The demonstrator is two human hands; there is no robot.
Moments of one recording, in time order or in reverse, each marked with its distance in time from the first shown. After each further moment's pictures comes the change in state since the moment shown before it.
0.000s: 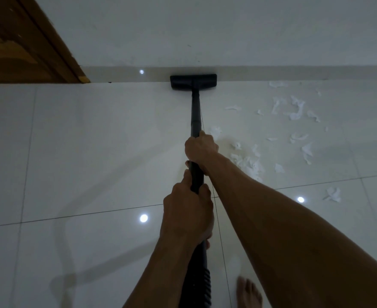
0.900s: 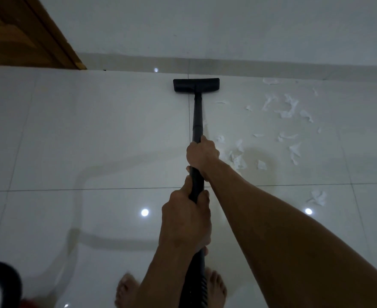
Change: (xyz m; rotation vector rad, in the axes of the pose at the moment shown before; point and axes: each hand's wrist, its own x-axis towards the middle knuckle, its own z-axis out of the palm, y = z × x) left_hand -0.061 0.016 0.143 -0.071 0.086 -0.072; right_hand -0.009 0.112 -0.091 -0.064 -0.067 -0.065
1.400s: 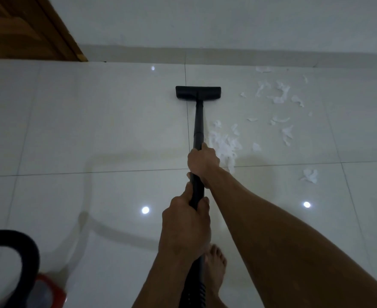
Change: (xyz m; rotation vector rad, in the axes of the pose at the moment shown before) left_hand -0.093 -0.049 0.003 0.061 -0.038 -0.006; right_hand -0.096 0.059 0.013 -0.001 -0.039 0.032
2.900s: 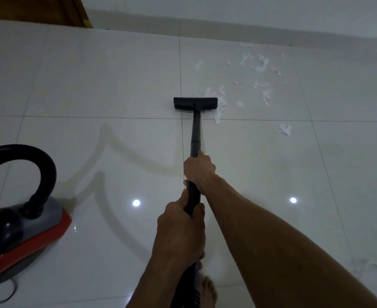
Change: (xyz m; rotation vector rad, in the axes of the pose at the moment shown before) left_hand -0.253 -0.189 0.078 -0.093 -0.013 -0.081; right_hand -0.233 0.220 0.073 -0.075 -0.001 -0.006
